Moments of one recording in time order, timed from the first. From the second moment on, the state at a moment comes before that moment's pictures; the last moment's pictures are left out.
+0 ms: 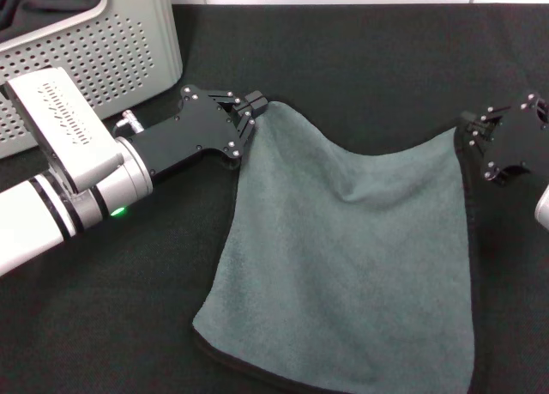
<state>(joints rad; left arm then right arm) -0.48 -2.10 1.21 0.33 1.08 1.17 -0.50 0.08 2.02 -1.68 -1.33 -1.75 -0.55 1.15</state>
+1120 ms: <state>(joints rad) -0.57 -2.11 1.21 0.17 0.98 1.09 -0.24 0.08 2.02 -1.74 -1.27 -1.77 -0.37 1.15</state>
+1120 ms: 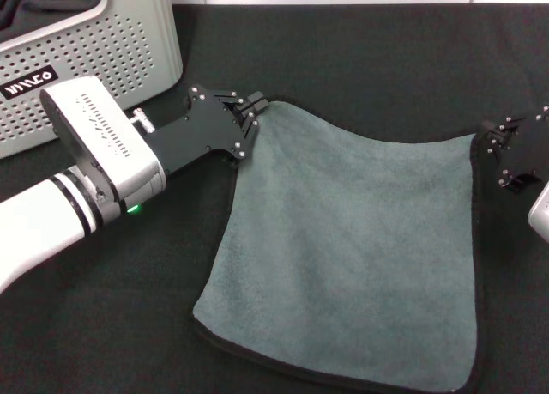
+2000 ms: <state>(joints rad) -0.59 -2.11 1.21 0.16 0.93 1.04 -0.12 0.10 2.02 -1.79 -1.22 -1.77 -0.25 1.15</state>
